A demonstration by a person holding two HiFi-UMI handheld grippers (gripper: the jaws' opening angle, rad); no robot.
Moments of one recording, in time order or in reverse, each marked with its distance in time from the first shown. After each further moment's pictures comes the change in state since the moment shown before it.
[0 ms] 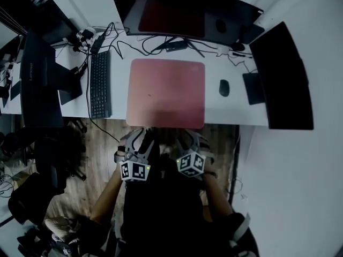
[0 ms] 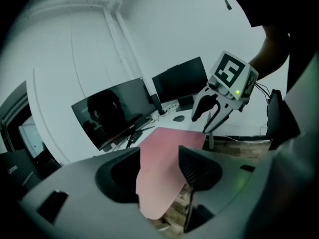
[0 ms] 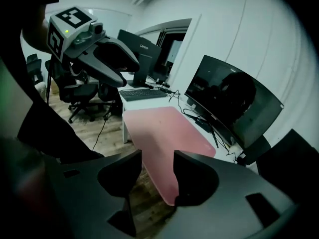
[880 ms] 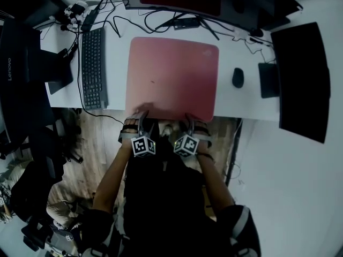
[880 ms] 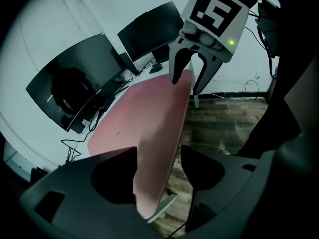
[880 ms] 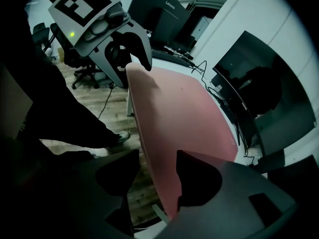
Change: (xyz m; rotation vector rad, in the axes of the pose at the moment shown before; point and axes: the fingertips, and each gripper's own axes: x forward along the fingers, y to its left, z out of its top) left arm 0.124 -0.045 -0.174 0.277 0.367 -0.178; right arm 0.141 0.027 -0.070 -0.237 0.238 0.031
